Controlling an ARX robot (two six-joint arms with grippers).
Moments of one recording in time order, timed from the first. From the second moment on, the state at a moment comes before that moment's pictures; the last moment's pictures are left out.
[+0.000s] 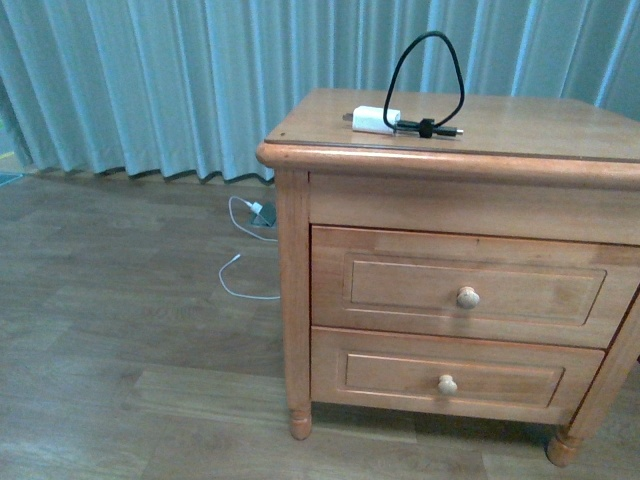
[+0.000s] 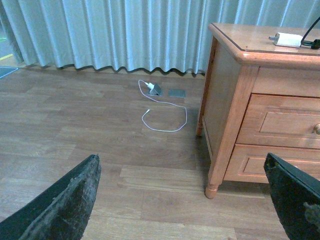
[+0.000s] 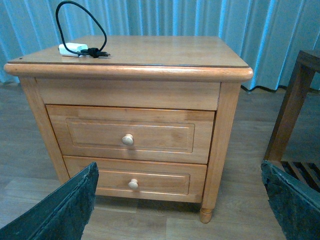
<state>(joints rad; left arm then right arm) 0.00 0.00 0.01 -0.01 0.00 0.00 0.00 0.01 0.01 -0.01 0.00 0.00</state>
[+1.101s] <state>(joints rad) 0.00 0.00 0.01 -0.01 0.00 0.00 0.26 1.98 0.85 0.66 0.09 0.07</state>
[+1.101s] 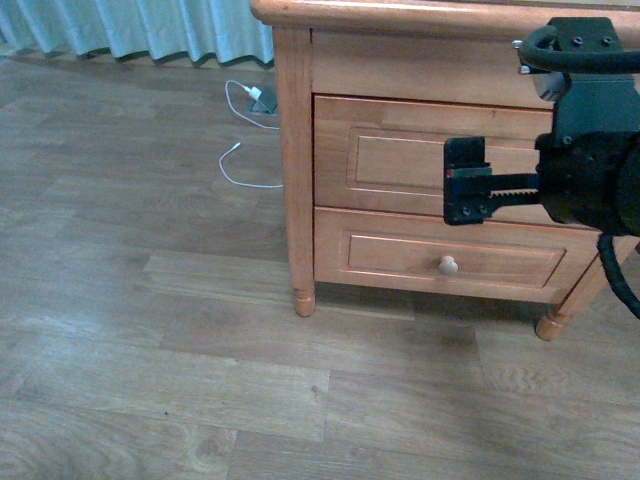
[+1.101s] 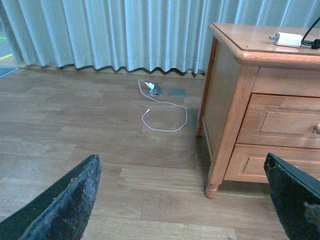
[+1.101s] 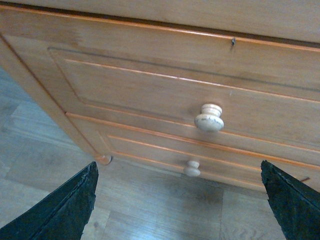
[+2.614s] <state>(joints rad) 0.00 0.00 0.01 -0.01 0.00 0.00 0.22 2.28 1.14 0.67 0.16 0.11</state>
